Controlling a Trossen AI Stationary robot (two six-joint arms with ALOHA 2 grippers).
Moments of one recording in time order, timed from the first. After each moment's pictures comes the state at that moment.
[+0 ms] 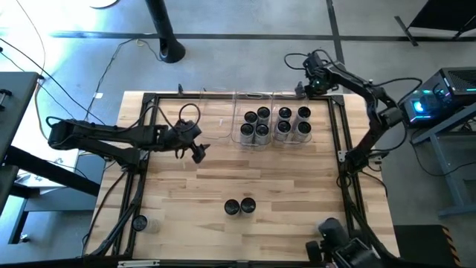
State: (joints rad) left arm 0.06 1.09 0.69 -0.40 -0.38 -0.39; right arm -1.06 1.69 1.29 -0.91 0.16 0.23
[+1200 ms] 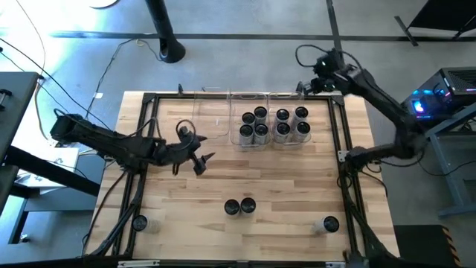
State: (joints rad) left arm -0.22 1.10 0.69 -0.22 -0.64 -0.35; right arm -0.90 1.29 1.28 -0.91 0.25 0.07
